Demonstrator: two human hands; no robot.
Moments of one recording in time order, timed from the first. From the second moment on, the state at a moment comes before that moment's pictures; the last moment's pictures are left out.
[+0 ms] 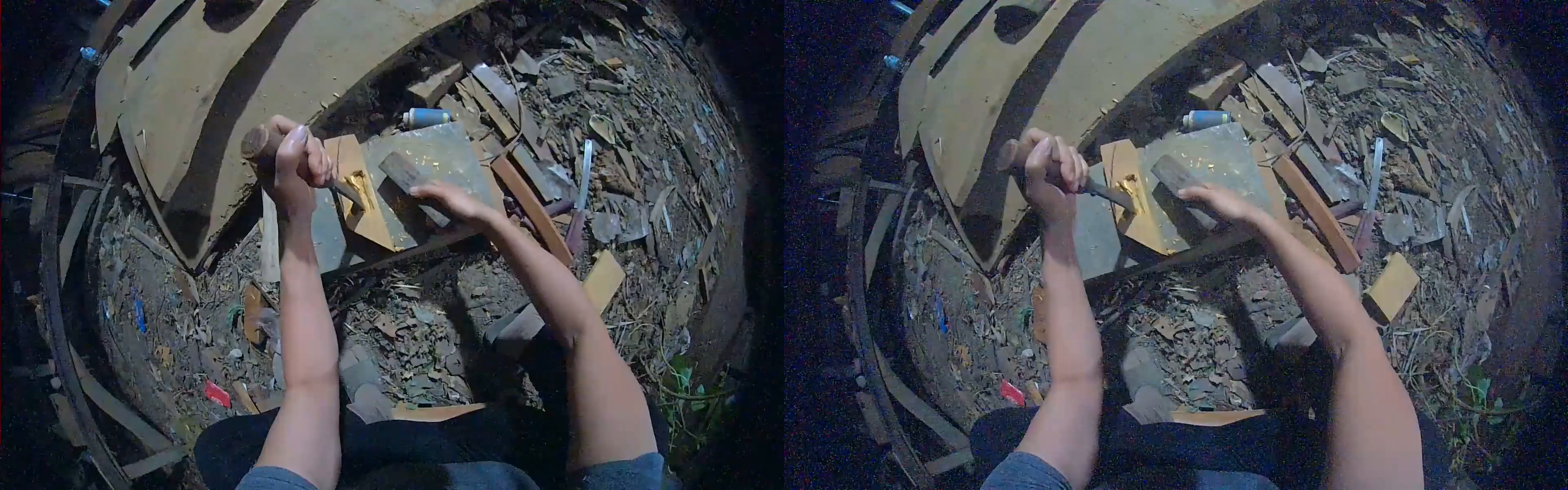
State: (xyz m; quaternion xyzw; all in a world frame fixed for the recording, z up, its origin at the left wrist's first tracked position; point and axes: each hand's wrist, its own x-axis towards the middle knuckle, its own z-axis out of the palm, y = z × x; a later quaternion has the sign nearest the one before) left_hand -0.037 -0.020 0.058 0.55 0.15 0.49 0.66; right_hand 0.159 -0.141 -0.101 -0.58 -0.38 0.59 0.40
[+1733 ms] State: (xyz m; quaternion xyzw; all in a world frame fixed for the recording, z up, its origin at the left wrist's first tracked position) left_hand -0.033 -0.038 0.003 0.39 0.30 0.74 0.47; right_hand 0.121 -0.159 0.130 -0.66 -0.59 0.25 0.39
